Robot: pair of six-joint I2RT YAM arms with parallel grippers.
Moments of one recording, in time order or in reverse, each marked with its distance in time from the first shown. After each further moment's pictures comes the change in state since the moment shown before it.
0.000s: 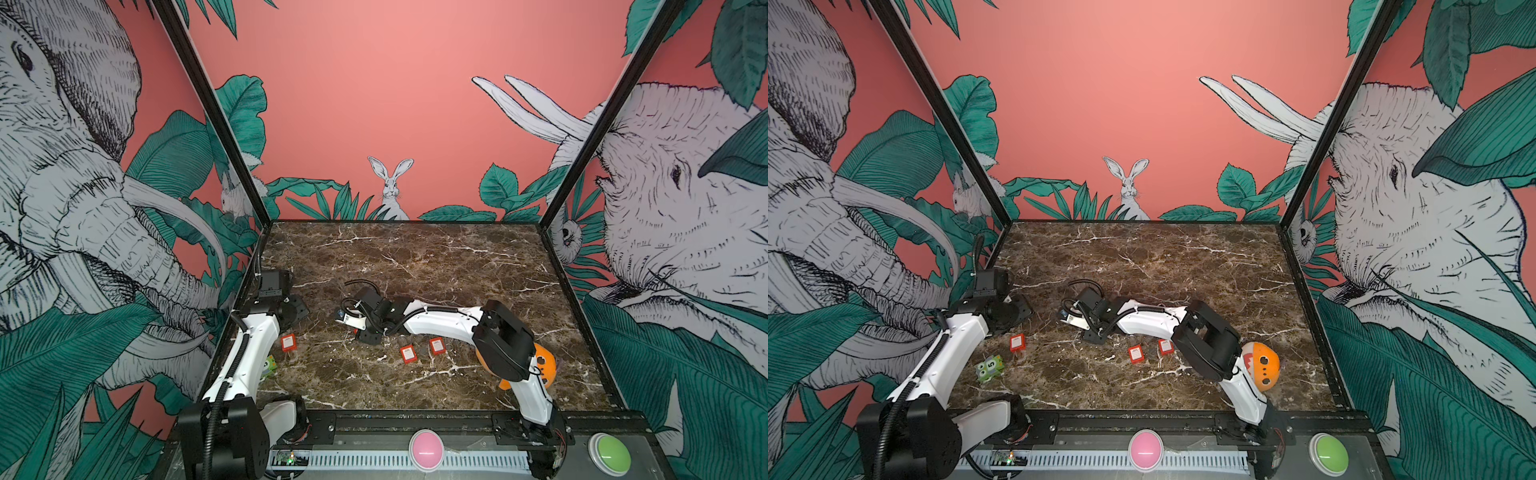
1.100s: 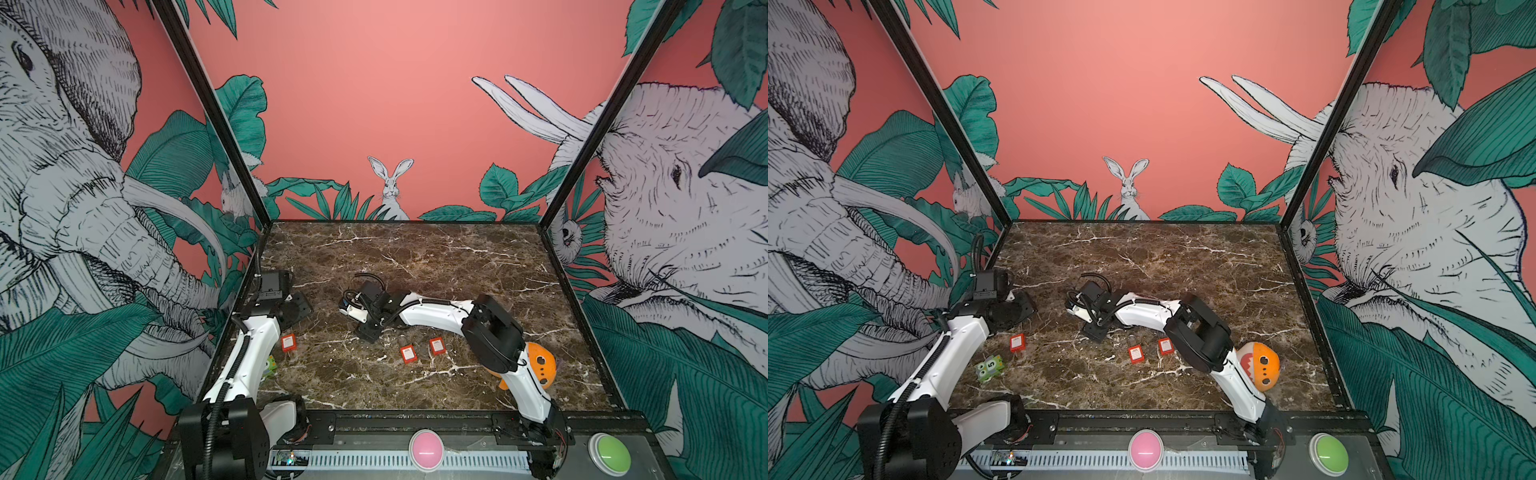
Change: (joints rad) left arm 0.000 -0.010 -0.029 0.089 0.077 0.048; right arm -0.056 0.113 0.093 -0.069 -0.101 0.211
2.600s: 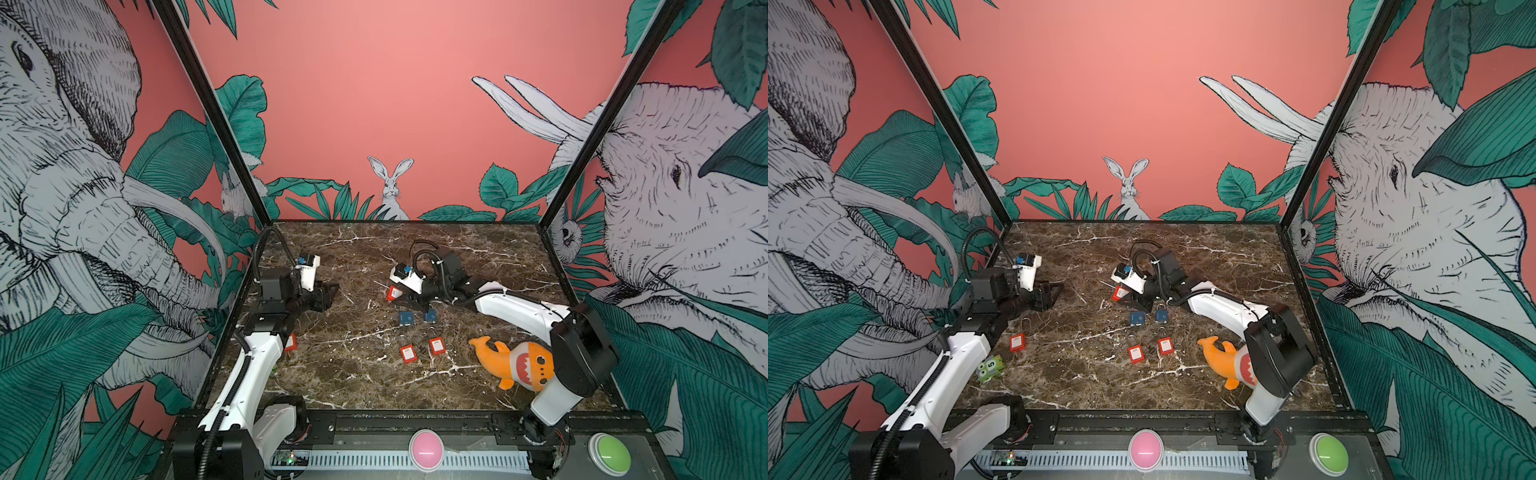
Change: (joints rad) left arm -0.116 -0.127 -0.086 0.400 0.507 0.563; right arm -0.354 -0.534 -0.469 0.297 -0.542 -0.304
